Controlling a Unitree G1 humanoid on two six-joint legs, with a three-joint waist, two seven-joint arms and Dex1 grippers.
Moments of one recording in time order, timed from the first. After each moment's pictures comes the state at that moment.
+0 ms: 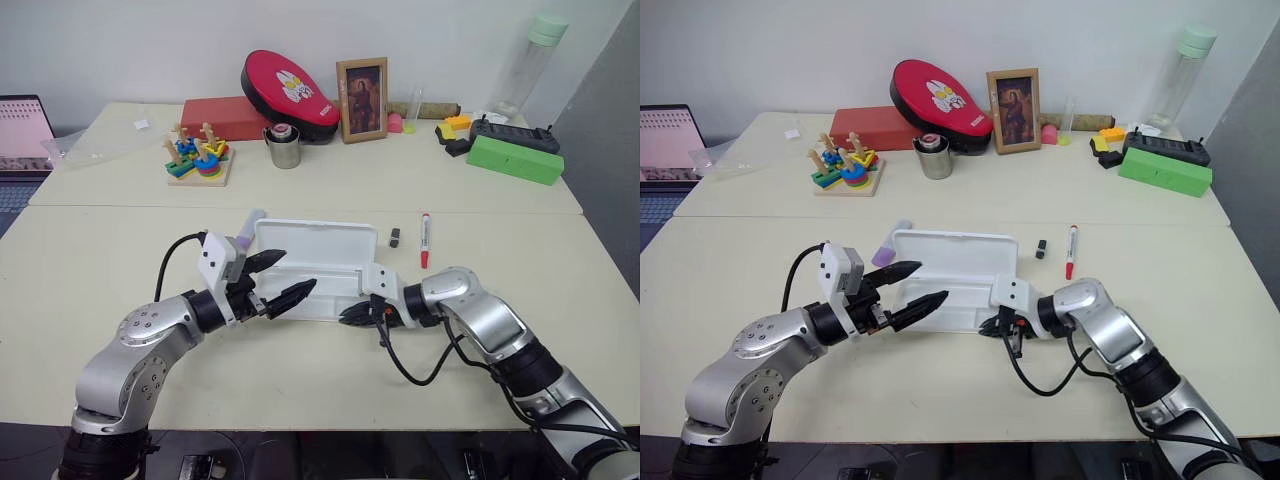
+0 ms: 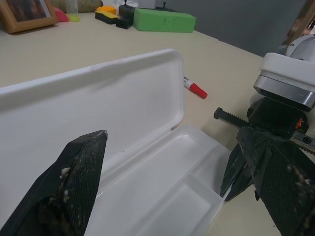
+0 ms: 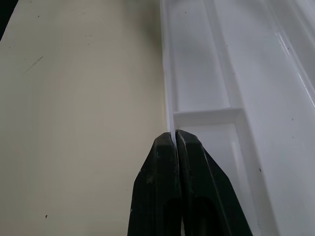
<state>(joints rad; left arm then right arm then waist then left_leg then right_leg) -0.13 0.58 0.11 -0.44 -0.62 0.61 -0.72 -0.55 -0.44 0.45 -0.05 0.10 0.54 1.08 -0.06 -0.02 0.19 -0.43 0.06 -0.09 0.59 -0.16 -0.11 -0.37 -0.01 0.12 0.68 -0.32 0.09</state>
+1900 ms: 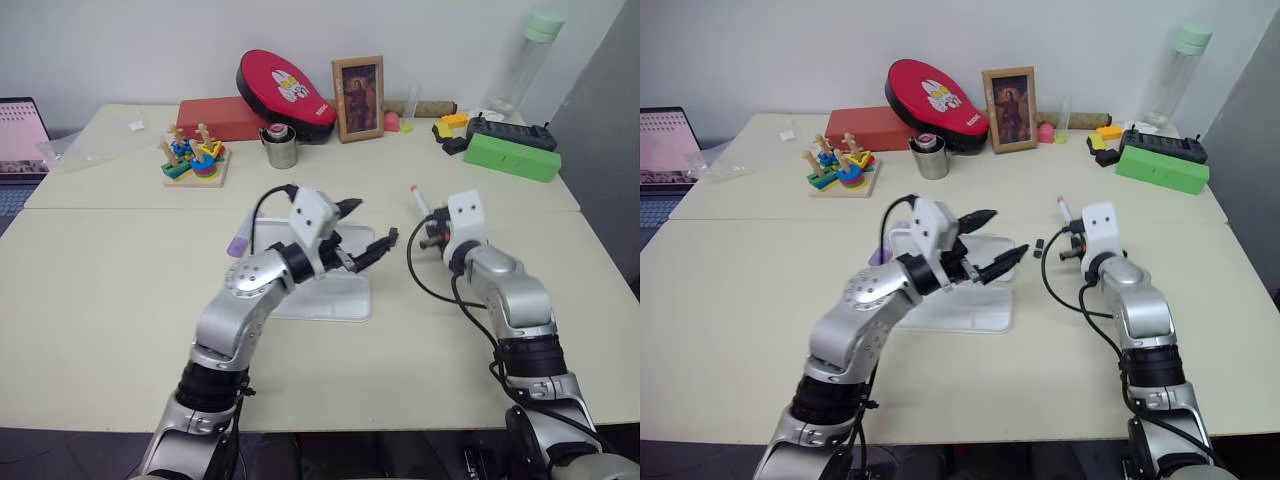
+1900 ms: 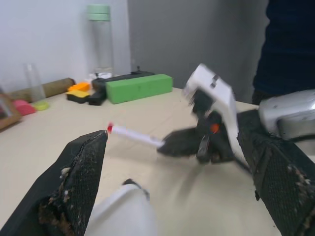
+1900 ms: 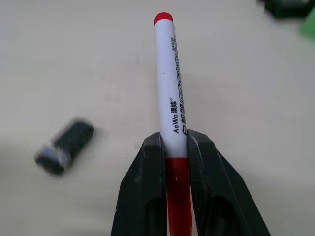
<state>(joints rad) -0.44 0.30 -0.10 -0.32 -0.36 0.46 -0.60 -0.61 -0.29 -0.04 0.03 0.13 0.63 0.26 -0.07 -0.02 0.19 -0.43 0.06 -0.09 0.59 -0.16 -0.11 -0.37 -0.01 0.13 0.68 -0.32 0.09</state>
